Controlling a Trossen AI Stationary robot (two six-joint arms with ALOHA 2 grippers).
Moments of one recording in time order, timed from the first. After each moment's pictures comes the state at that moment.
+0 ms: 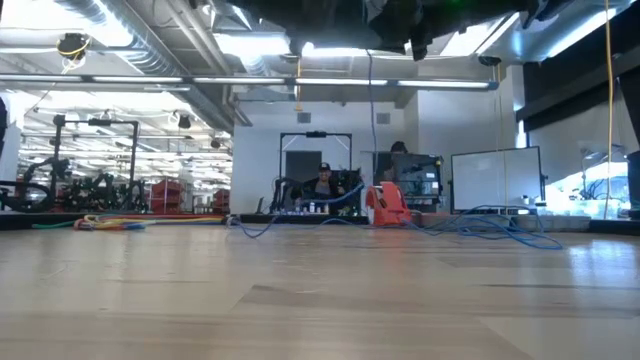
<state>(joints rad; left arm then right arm) -0.09 1.58 1.07 0.25 -0.38 0.11 0.05 1.36 0.79 0.46 0.37 -0.11</state>
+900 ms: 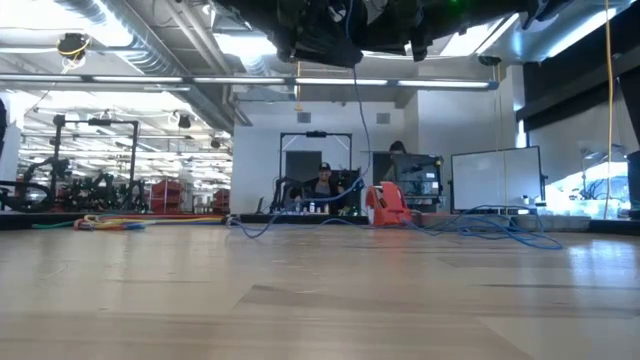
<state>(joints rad) -0.09 1.53 1.07 0.05 -0.37 0.09 0.05 1.36 0.79 0.45 0.37 -0.11</state>
